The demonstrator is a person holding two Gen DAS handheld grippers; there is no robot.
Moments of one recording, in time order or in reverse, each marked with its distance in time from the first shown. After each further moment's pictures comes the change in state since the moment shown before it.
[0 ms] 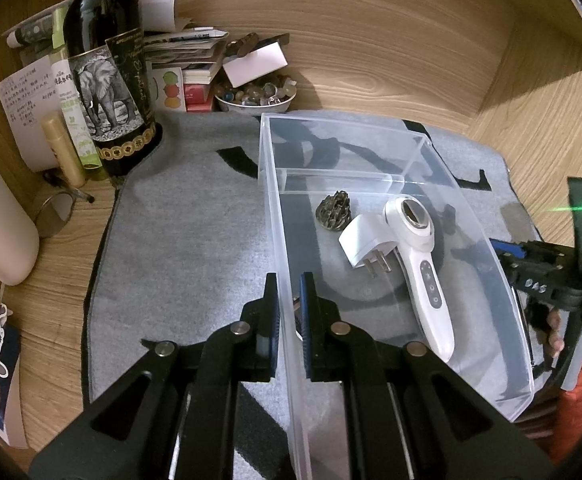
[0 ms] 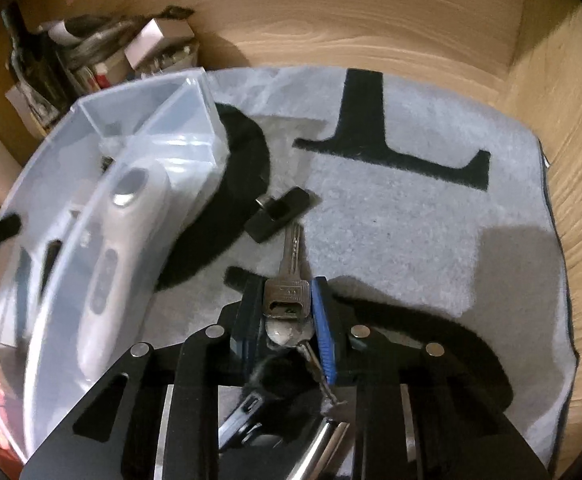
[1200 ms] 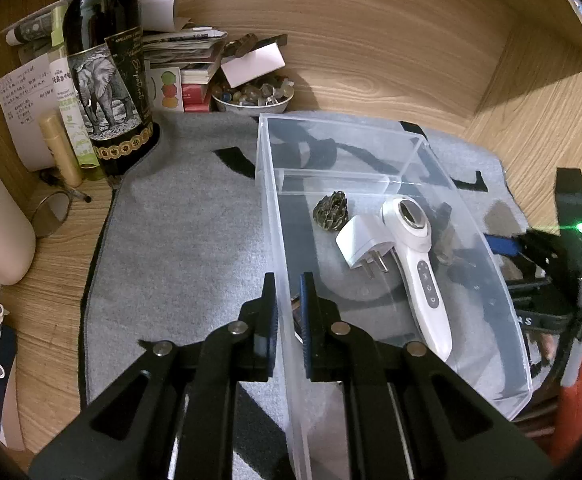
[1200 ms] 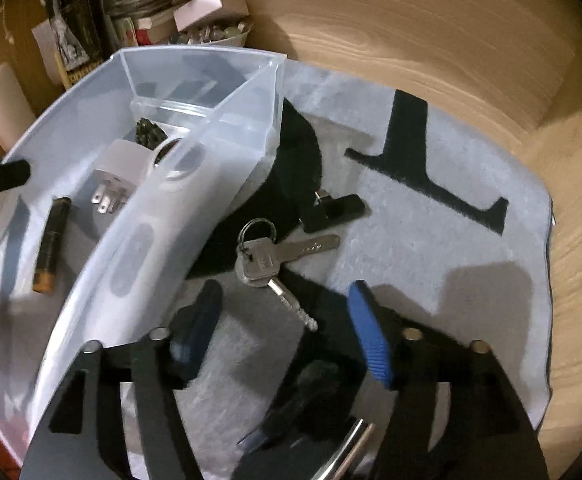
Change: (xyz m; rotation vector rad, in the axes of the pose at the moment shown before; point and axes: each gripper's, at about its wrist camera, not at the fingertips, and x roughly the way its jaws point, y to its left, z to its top) left arm 0.000 0.002 -0.001 -0.003 -0.003 -0.017; right arm 0.012 0.043 0.003 -0.220 0.041 -0.090
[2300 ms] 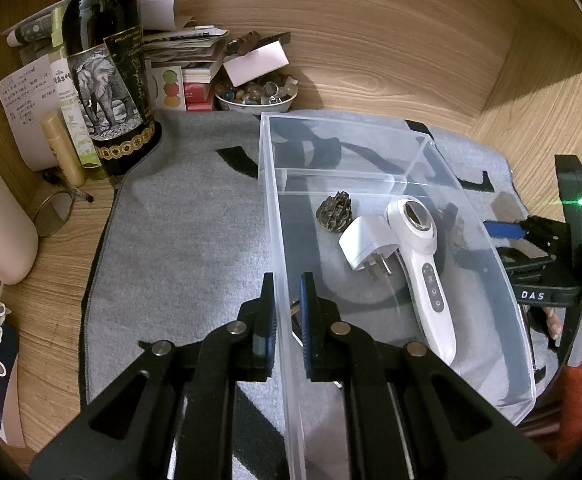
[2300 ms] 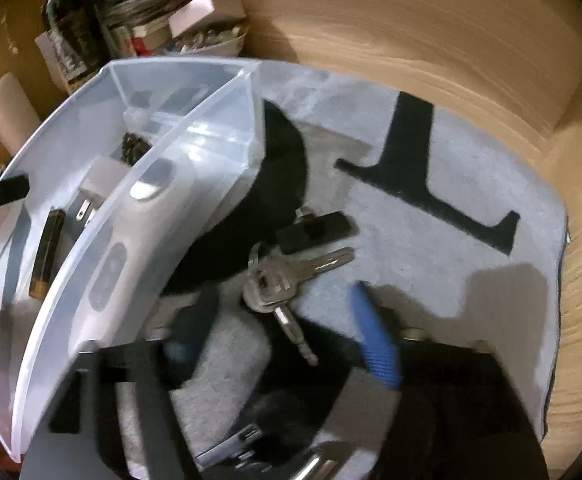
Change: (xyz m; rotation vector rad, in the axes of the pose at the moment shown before) left arm 0.003 -0.003 0.000 -0.002 0.002 0.022; right arm 0.009 -0.030 0.008 0.004 -0.021 0.083
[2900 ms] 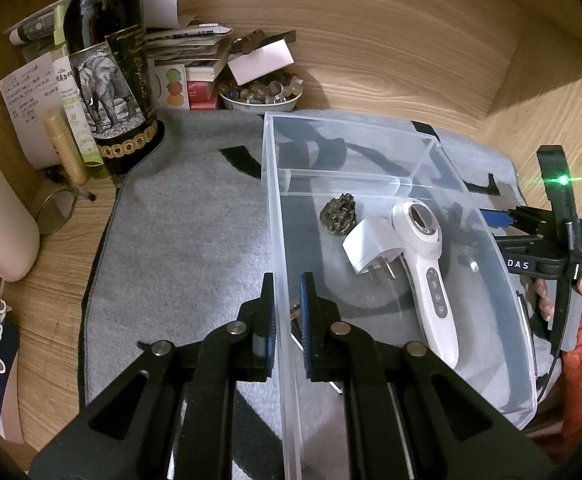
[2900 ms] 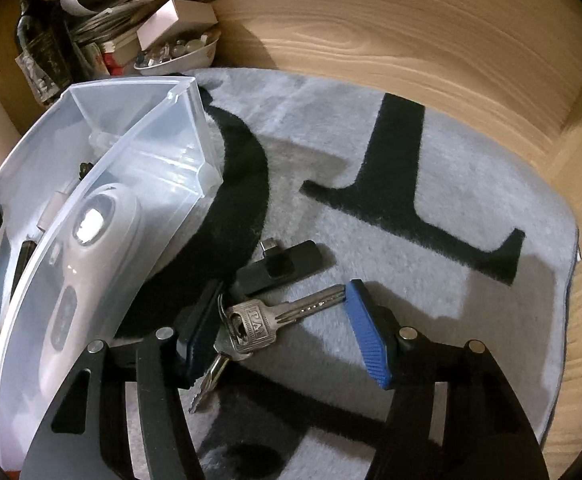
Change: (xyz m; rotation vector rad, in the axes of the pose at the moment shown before) left arm 0.004 0.000 0.003 -0.012 0.005 0.018; right arm 0.024 -0.027 0.016 0.028 -0.007 0.013
